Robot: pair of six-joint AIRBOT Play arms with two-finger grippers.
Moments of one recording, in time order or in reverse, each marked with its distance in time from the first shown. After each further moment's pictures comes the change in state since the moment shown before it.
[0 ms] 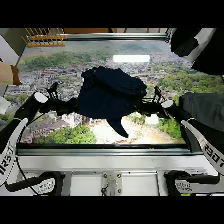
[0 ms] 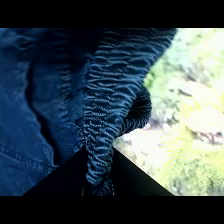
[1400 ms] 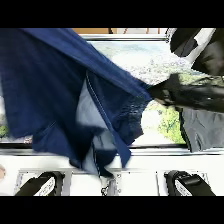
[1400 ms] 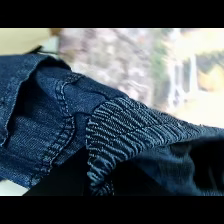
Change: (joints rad) left arm 0.071 0.269 0.962 -0.012 -0.169 -0.050; right arm -0.003 0.613 0.351 -0.317 0.642 0.724
